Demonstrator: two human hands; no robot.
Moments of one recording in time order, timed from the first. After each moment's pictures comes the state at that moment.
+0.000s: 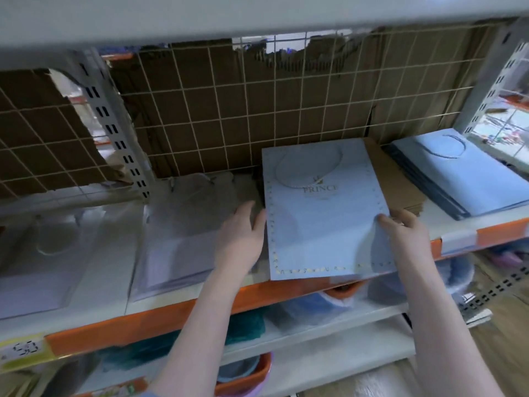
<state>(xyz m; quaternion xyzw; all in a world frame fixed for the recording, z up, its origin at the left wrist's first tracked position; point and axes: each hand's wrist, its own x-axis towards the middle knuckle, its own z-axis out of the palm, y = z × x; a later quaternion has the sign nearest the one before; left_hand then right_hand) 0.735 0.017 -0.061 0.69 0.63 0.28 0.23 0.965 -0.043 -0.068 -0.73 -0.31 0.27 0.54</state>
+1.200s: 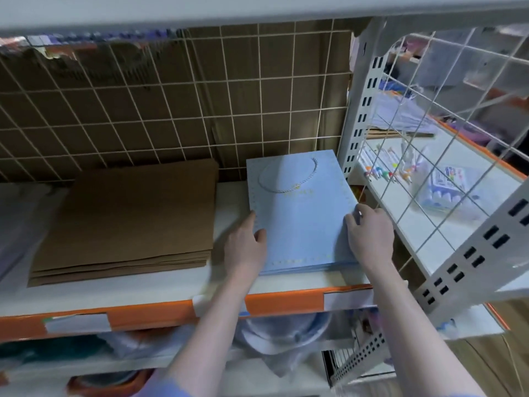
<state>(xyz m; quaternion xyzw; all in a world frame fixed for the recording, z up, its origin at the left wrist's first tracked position) 1.197 0.045 -0.099 0.61 0.70 0.28 0.24 1.398 0.051 -0.104 -0.80 -0.51 0.06 0.31</state>
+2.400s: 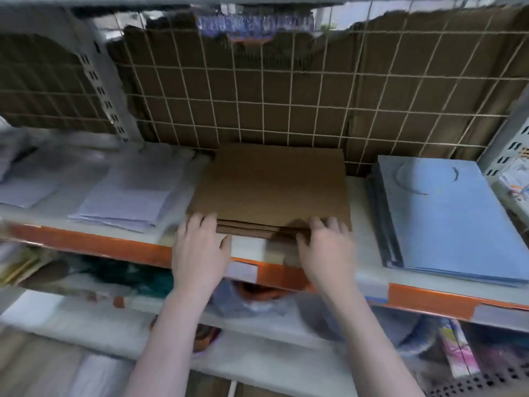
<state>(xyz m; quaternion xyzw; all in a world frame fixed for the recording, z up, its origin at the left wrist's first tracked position) 0.928 -0.055 -0.079 0.56 0.81 0.19 0.01 1.105 -0.015 -0.090 -0.66 -0.73 0.02 0.19</state>
